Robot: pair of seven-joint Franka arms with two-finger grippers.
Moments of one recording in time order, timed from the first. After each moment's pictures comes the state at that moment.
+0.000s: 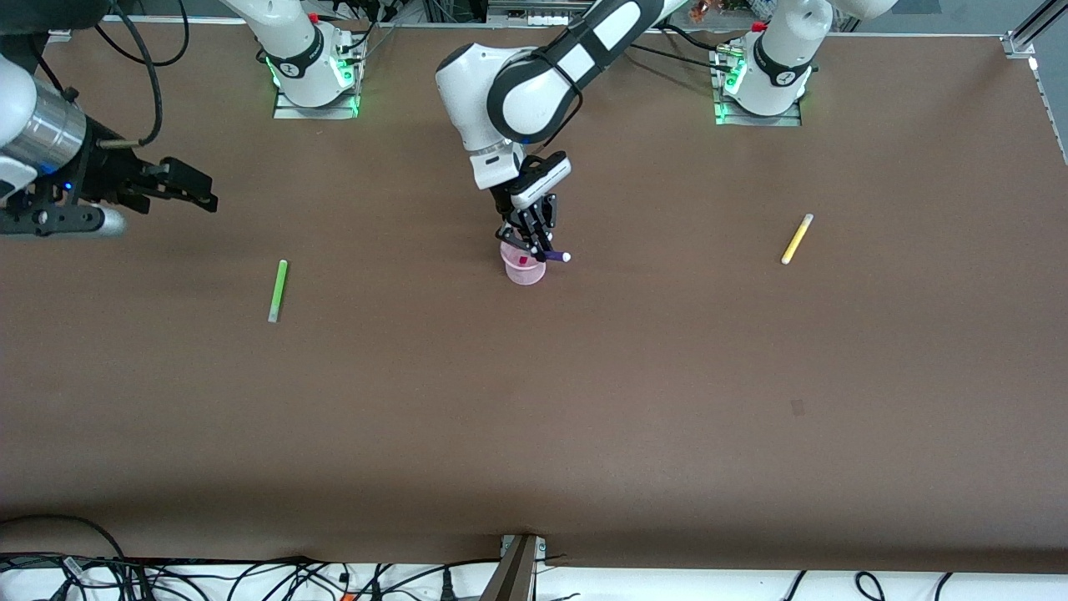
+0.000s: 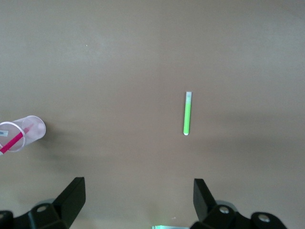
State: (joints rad) left arm -0.85 0.66 -0.23 -1.53 0.90 1.92 -2.42; right arm 0.09 0.03 0.02 -1.57 0.07 1.53 0.10
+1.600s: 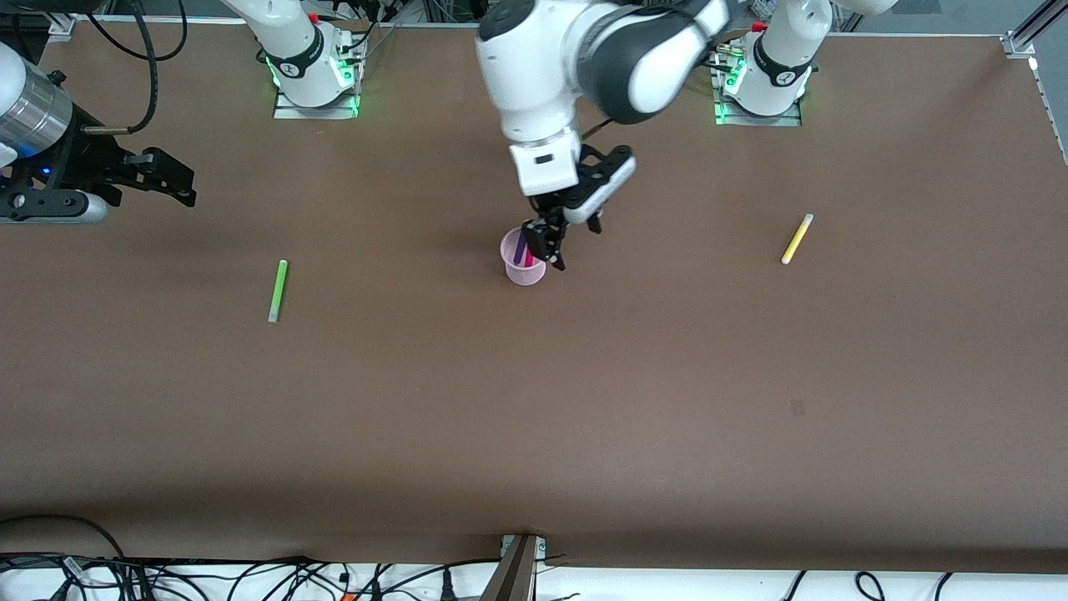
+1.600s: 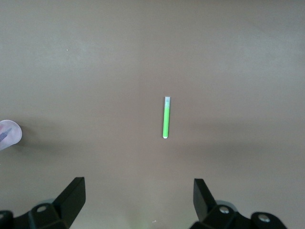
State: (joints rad) left arm -0.62 0.40 -0.22 -1.44 0.46 1.86 -1.83; right arm 0.08 0.03 0.03 -1.56 -0.02 1.54 0.10
